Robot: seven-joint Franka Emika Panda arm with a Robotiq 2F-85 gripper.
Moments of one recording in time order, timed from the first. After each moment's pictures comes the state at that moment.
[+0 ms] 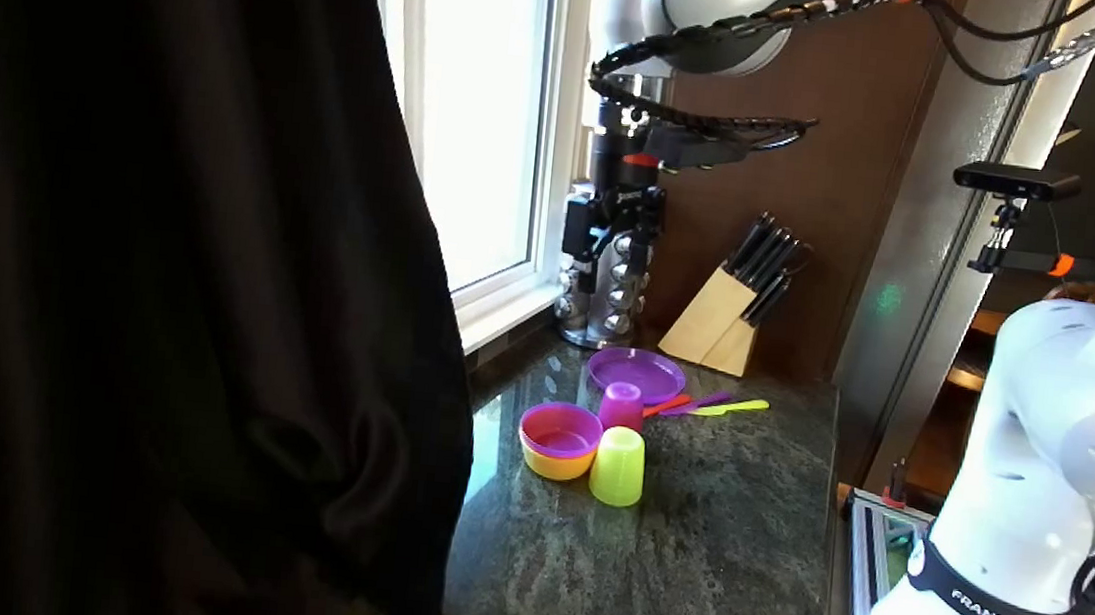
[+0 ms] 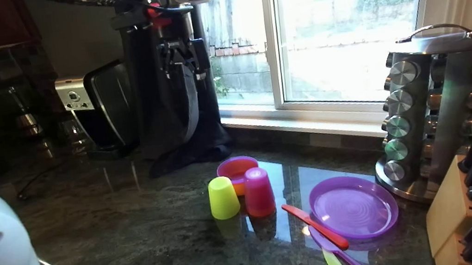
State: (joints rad) arm -0.03 -0.41 0.05 -2.33 0.00 1.90 0.29
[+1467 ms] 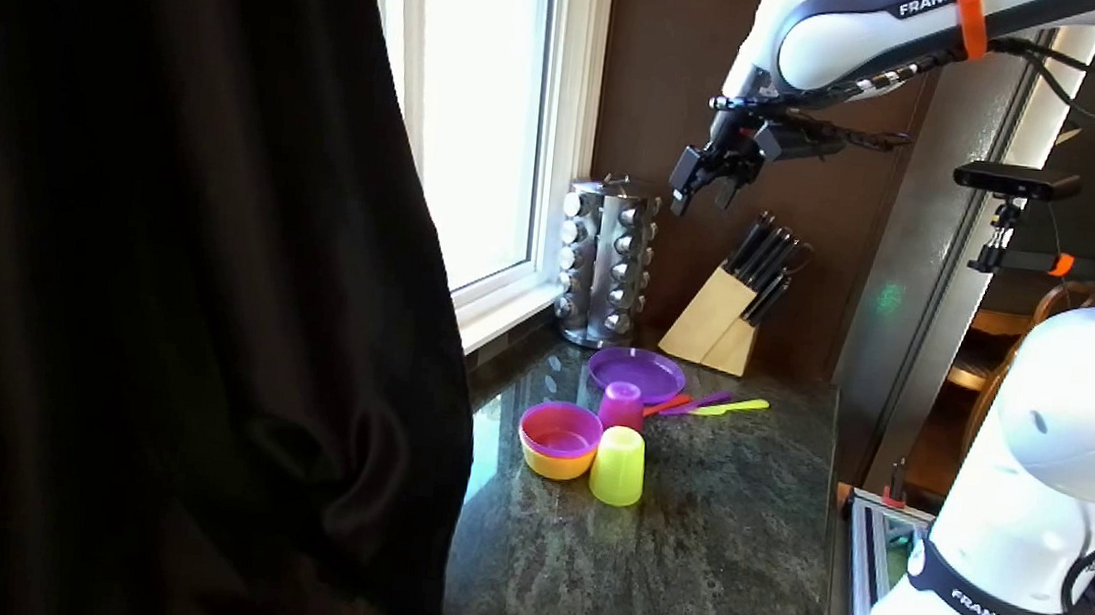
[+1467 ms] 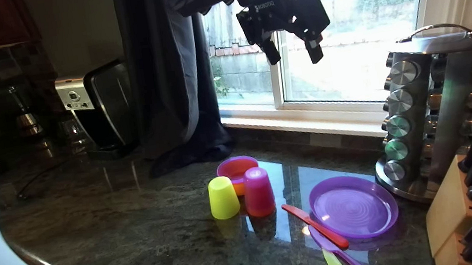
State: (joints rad) arm -0.32 -0.62 -0.18 -2.51 -0.26 2.31 0.14
